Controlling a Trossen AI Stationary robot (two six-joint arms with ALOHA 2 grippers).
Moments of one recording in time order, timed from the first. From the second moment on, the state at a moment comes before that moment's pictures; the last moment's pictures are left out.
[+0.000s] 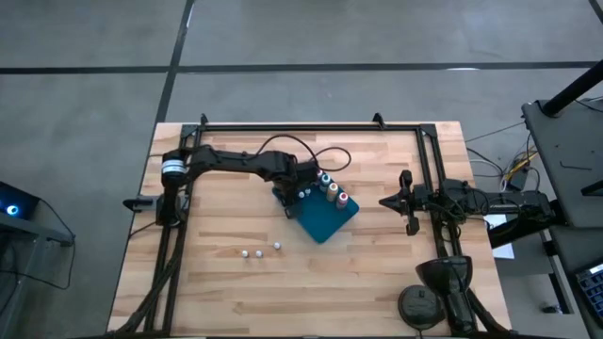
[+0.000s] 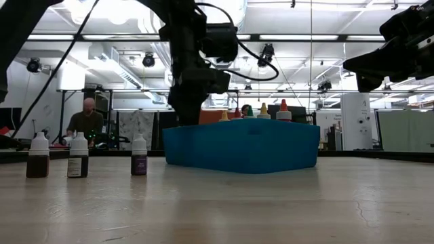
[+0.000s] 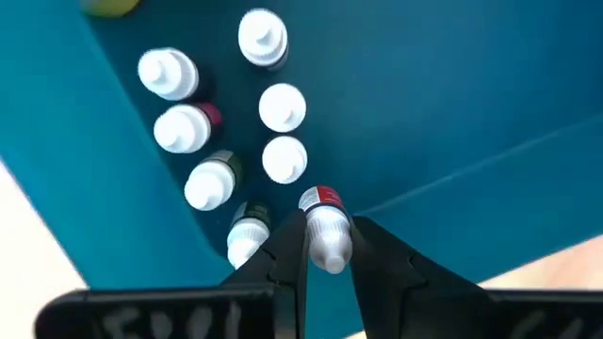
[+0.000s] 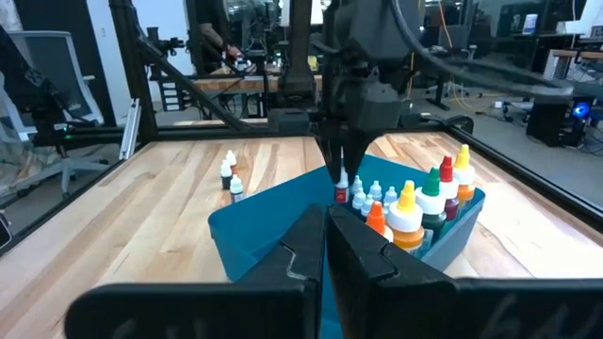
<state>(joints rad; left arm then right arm) 0.15 1.94 1.53 -0.95 0.04 -0.18 0.00 0.06 0.01 0.01 0.00 0.07</state>
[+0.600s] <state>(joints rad) 0.15 1.95 1.47 -0.89 0.05 -0.18 0.00 0.06 0.01 0.01 0.00 0.07</state>
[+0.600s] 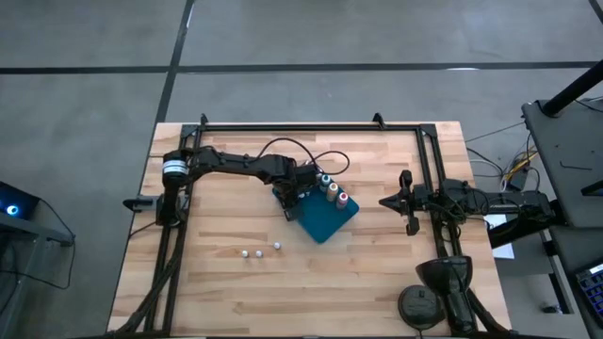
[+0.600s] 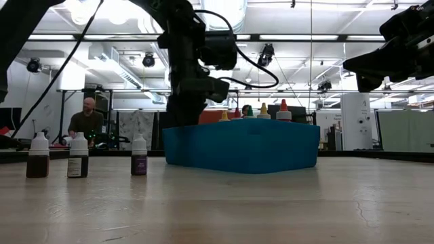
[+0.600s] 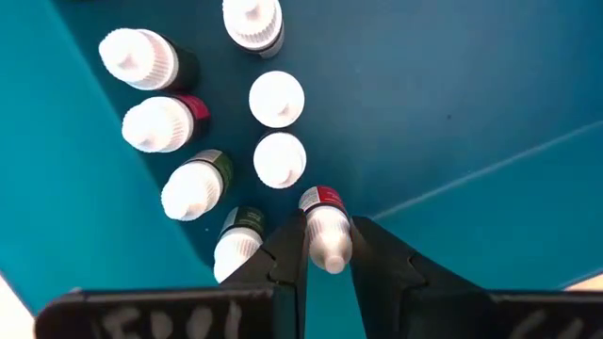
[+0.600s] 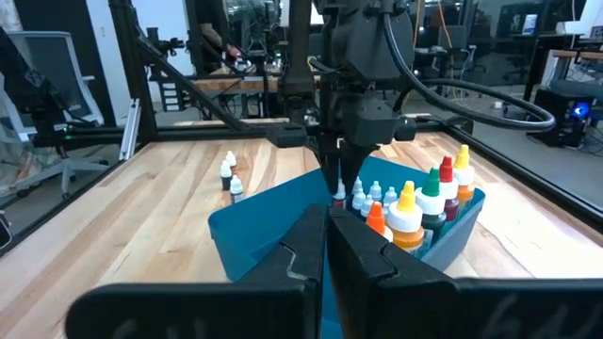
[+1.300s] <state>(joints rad) 0.15 1.95 1.47 -0.88 0.05 -0.19 0.00 0.06 0.01 0.01 0.00 0.07</state>
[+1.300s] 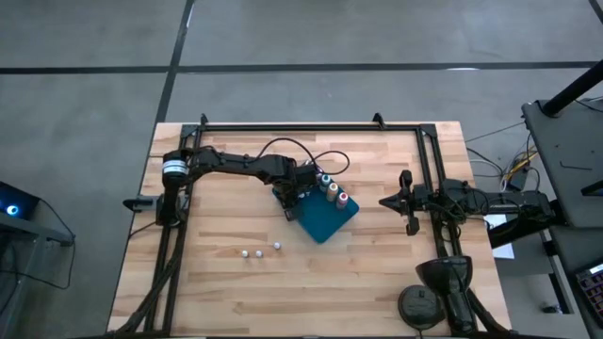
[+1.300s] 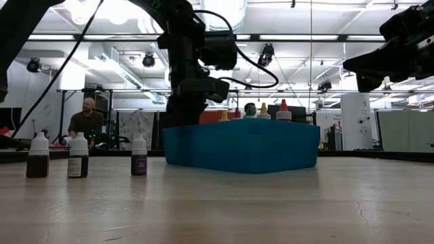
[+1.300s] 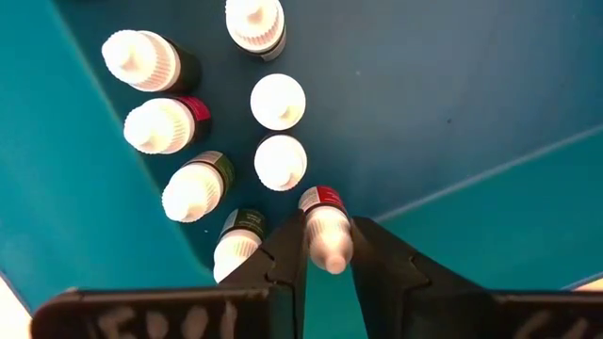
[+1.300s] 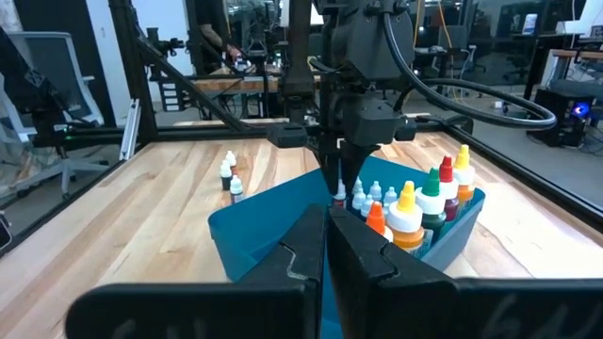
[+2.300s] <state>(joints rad) 0.16 1.95 1.45 -0.85 0.02 -0.19 0.00 0.06 0.01 0.01 0.00 0.07</state>
